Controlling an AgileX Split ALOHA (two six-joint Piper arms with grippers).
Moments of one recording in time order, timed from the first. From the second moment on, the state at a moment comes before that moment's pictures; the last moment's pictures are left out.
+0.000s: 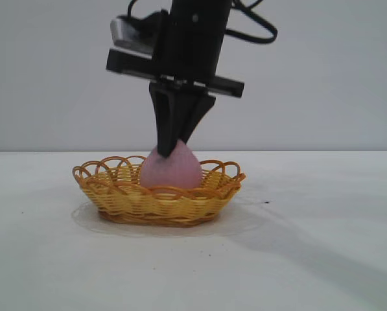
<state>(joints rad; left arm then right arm) -0.03 -0.02 -0.49 0.01 1.12 0.00 0.68 2.16 -1.68 0.22 1.01 -0.18</state>
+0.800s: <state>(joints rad) -0.03 -0.02 -0.49 0.01 1.12 0.00 0.28 2.04 -1.74 0.07 1.04 0.01</state>
